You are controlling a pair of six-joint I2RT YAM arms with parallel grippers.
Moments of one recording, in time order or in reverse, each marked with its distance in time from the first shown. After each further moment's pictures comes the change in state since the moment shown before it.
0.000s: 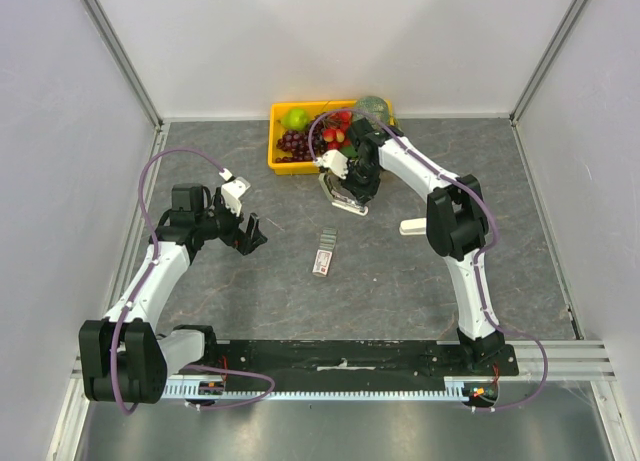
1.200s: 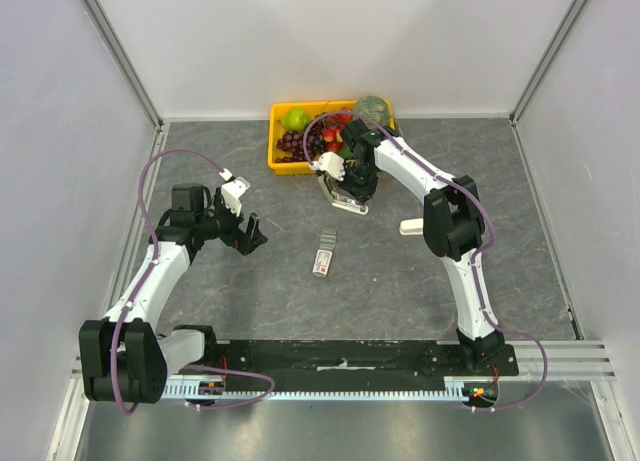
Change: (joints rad) left arm 0.000 0.000 0.000 0.000 0.001 0.000; right arm 0.021 0.016 0.033 -0.021 0.053 -0.042
